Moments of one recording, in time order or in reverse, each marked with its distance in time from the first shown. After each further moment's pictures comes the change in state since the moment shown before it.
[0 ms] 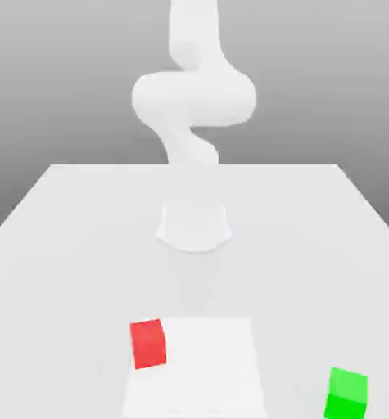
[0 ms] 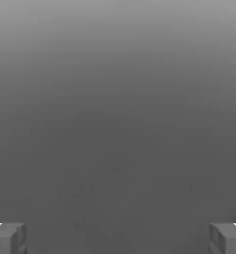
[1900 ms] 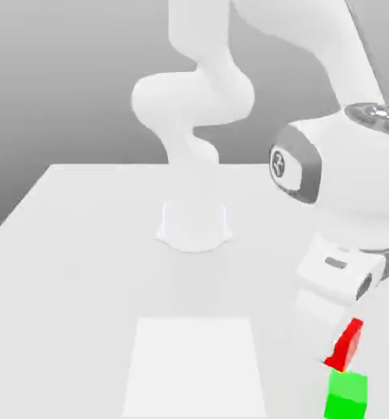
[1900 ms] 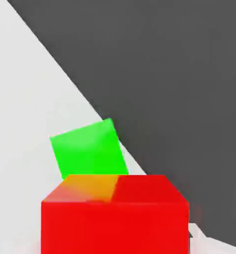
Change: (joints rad) arm 0.283 0.994 0.146 0.022 -0.053 0.251 -0.470
